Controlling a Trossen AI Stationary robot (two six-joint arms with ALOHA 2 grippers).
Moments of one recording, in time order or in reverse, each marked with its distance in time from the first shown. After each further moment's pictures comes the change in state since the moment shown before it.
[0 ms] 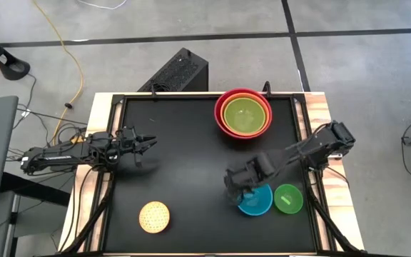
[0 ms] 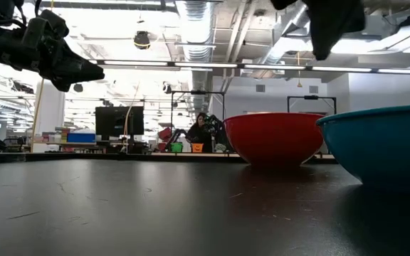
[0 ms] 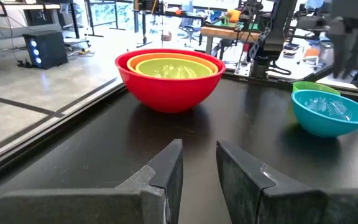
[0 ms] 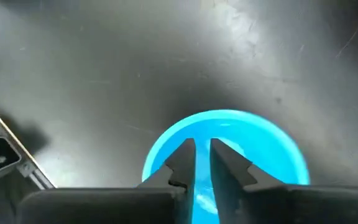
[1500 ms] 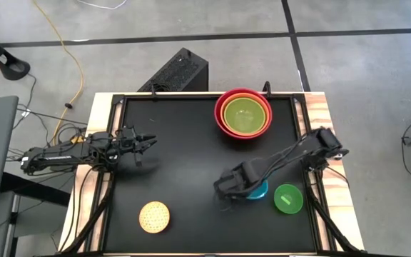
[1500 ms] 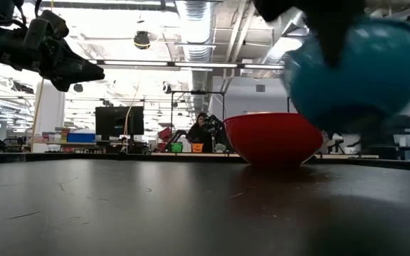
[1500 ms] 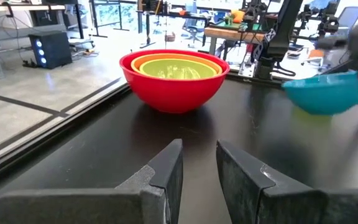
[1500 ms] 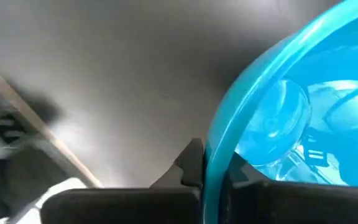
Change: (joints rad) left arm 0.000 0.000 0.000 0.001 -0.017 0.000; right arm -0.022 0.155 0.119 -0.052 -0.177 -0.002
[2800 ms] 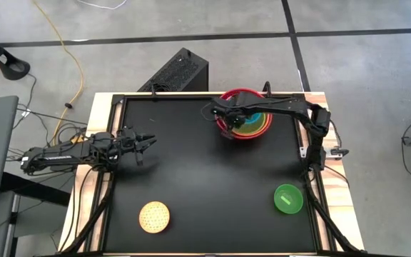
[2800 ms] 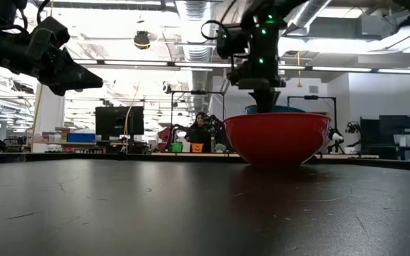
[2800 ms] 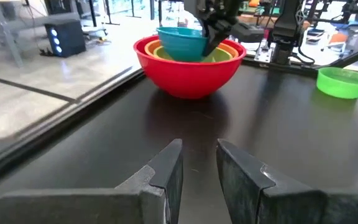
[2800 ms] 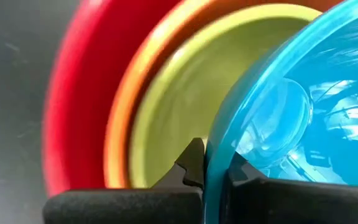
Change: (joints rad) left arm 0.000 0.000 0.000 -0.064 -0.050 0.002; right arm -0.710 0.023 -0.040 0.007 0.364 -0.859
